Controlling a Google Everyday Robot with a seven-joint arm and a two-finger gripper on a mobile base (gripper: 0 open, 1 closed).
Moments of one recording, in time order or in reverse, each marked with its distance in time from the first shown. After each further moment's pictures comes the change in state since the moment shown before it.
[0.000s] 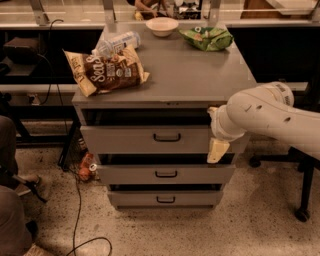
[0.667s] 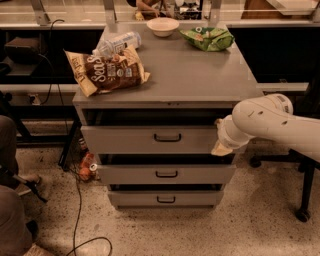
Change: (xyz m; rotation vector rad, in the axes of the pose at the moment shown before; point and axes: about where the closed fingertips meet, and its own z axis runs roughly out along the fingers) arm 0.050 0.024 0.046 -0.085 0.037 0.099
